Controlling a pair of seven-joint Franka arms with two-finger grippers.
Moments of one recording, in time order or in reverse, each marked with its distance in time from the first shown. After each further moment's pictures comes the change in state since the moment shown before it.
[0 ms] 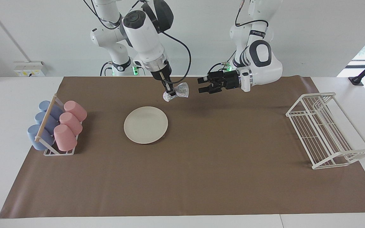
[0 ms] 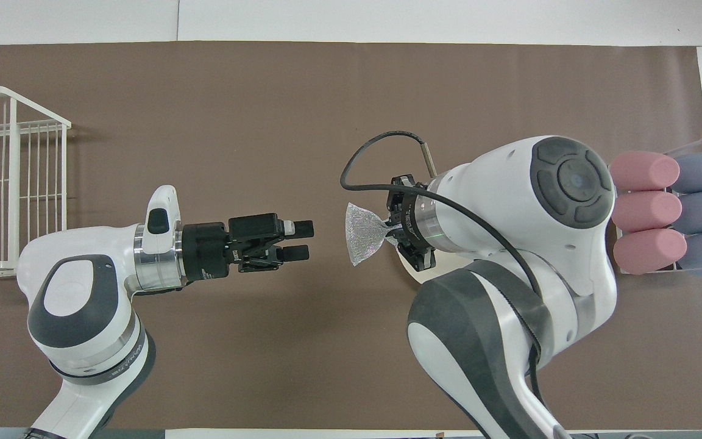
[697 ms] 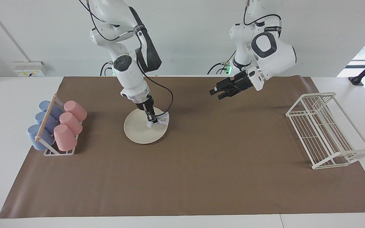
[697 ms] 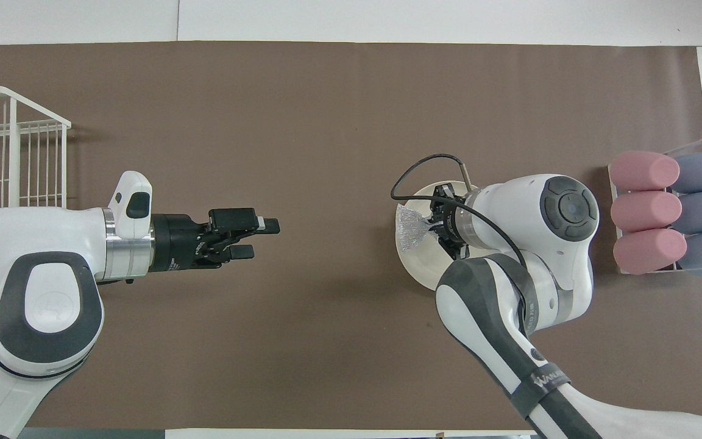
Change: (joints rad) left arm 0.026 -0.043 0.015 0.054 0.568 0.124 -0.387; right arm -0.105 0.043 -0.003 -0.281 -0.003 0.301 -0.178
